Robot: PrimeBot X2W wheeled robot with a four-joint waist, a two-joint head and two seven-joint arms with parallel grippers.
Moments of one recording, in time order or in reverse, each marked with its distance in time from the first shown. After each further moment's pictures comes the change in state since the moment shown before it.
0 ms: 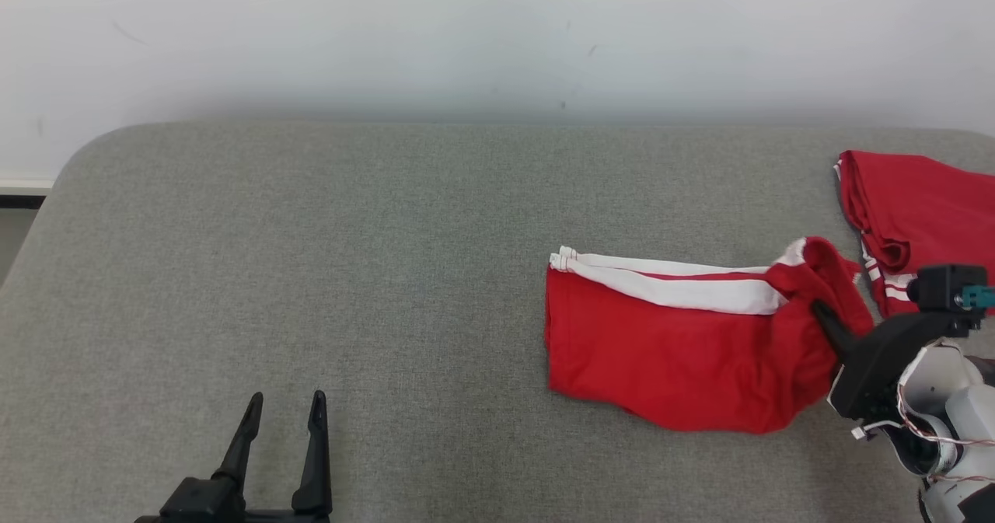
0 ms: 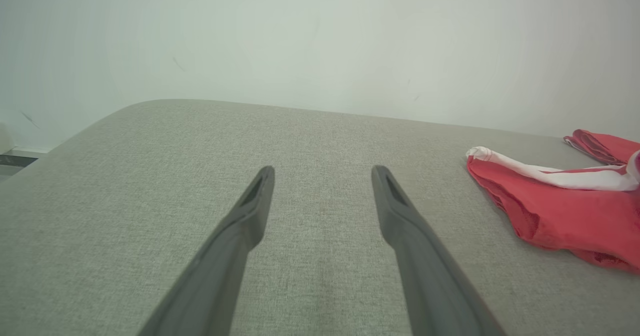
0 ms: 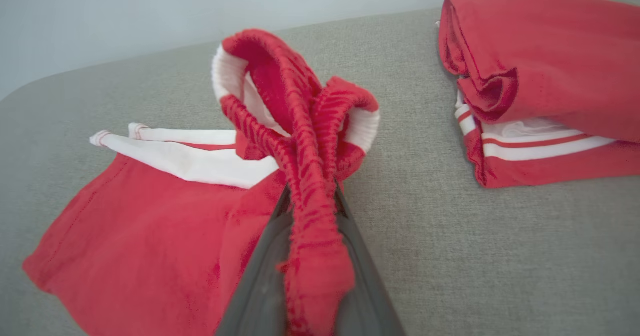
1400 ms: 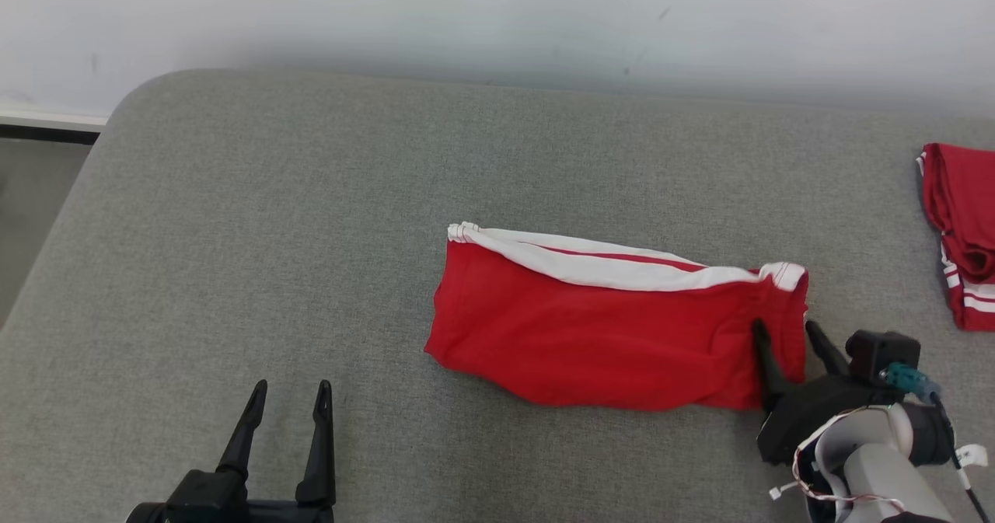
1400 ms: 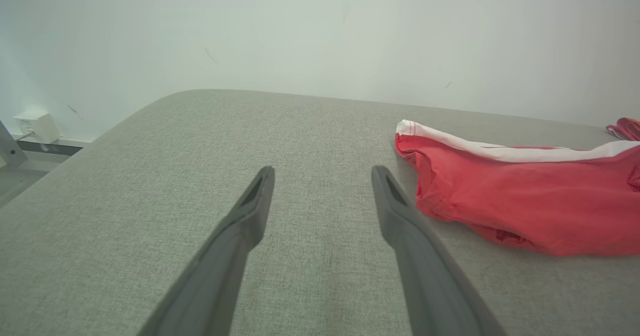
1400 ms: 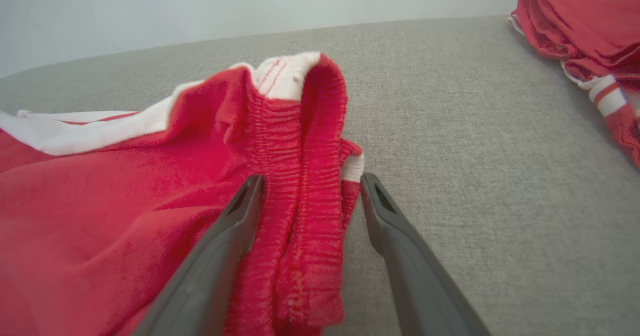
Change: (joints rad) left arm -0.007 0.002 -0.015 -0.029 0.029 0.003 0.000; right arm 0.053 0.297 -0.266 0.114 -0.449 0.000 -0.342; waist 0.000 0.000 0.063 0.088
